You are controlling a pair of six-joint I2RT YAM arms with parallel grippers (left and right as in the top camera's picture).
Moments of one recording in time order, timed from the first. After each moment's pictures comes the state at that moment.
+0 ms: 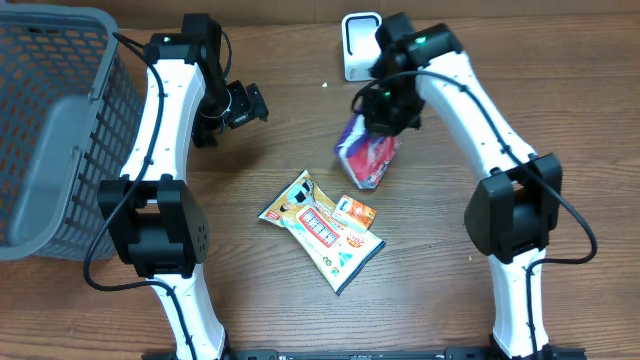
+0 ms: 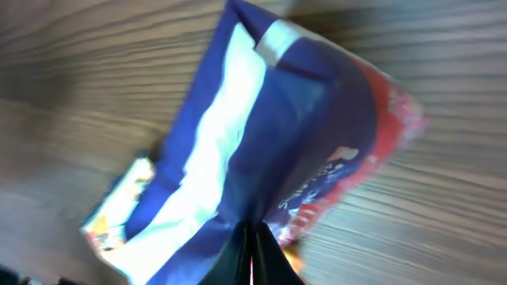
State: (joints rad) left arm -0.02 2.12 1.99 -1.35 0.13 -0.47; right arm 0.37 2.28 2.20 -1.41 -0.30 0.35
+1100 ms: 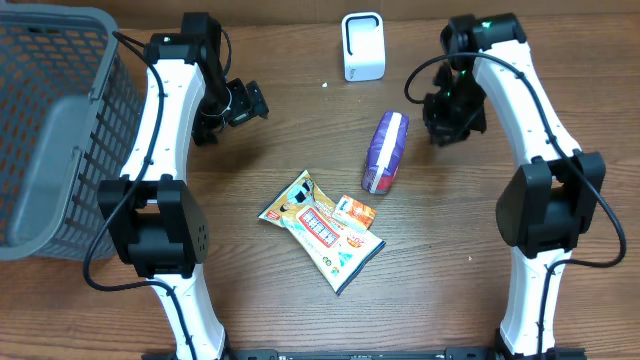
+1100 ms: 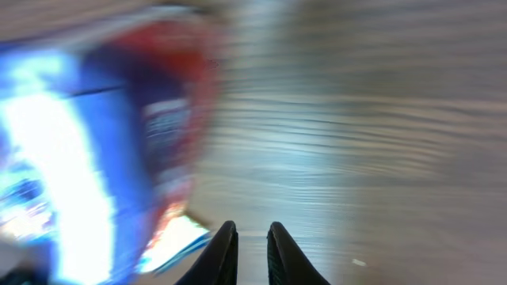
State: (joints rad) left arm -0.02 2.12 1.99 -1.33 0.13 -0.47; right arm 0.18 2.24 2.17 -1.62 -0.27 0.19
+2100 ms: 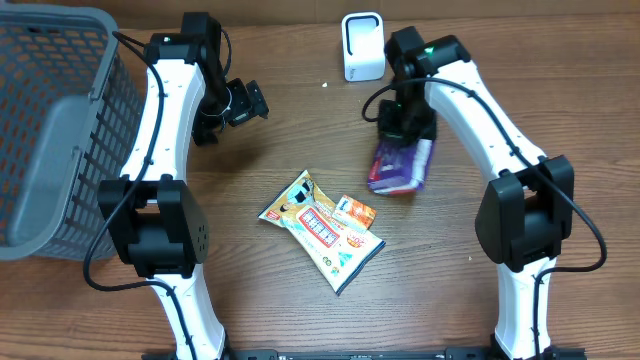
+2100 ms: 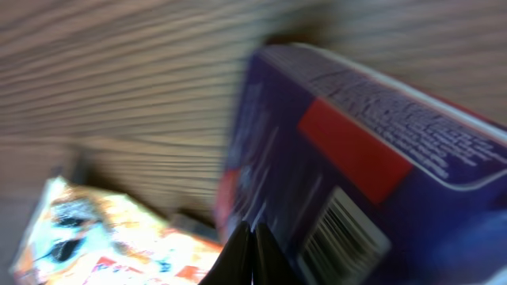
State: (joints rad) left arm -0.02 2.12 1.99 -1.33 0.13 -0.47; right arm 0.35 2.21 2.02 -1.38 -0.16 0.45
